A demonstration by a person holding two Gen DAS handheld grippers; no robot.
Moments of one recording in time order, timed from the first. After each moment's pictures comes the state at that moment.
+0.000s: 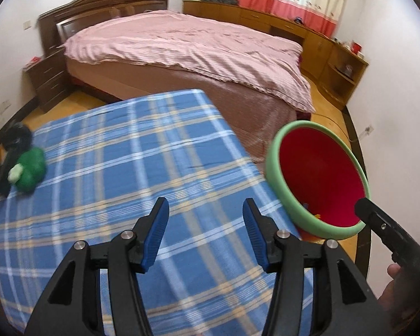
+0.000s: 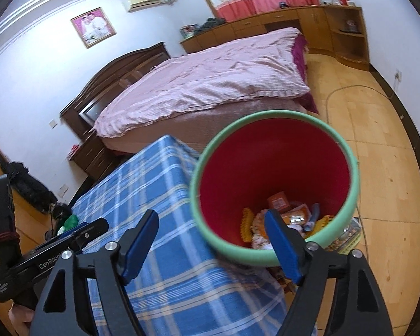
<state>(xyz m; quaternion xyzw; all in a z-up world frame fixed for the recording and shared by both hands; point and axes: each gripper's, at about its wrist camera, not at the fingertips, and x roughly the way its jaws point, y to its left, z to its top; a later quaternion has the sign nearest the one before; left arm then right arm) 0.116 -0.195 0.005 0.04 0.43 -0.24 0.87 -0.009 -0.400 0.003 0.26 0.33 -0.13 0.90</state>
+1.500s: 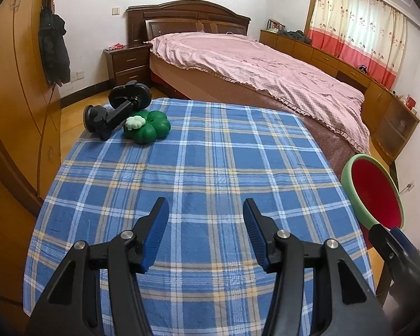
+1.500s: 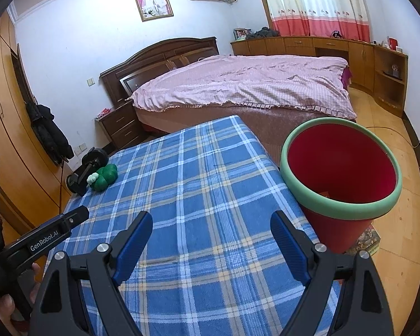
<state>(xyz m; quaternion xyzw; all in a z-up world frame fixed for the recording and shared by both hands) 0.062 -0.048 0.002 -0.03 0.38 -0.07 0.92 -0.021 -0.259 0.005 0.15 0.33 -0.06 0.93</state>
